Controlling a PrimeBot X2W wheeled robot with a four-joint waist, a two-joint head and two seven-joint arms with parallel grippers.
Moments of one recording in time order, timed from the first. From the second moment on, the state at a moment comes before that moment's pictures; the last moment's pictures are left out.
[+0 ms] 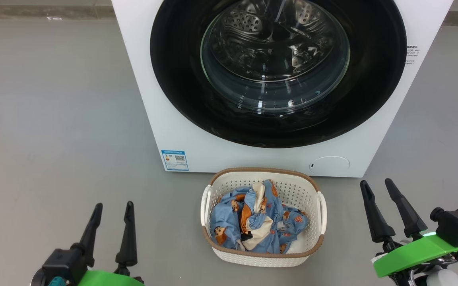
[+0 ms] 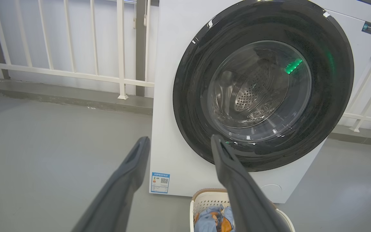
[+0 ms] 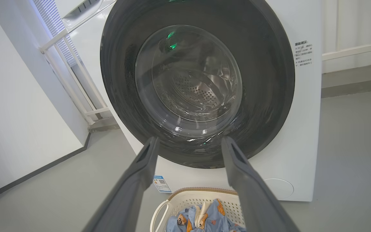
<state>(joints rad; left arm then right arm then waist) -0.06 0.03 -0.13 0.17 -0.28 -0.05 -0.25 -0.11 -0.22 0.12 0.19 0.57 0.12 -0.25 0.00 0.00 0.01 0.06</state>
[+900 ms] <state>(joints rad) -0.07 0.04 -0.13 0.18 -0.24 -0.04 -0.25 -0.11 -0.22 0.12 0.21 0.56 0.12 -0.25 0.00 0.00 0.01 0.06</state>
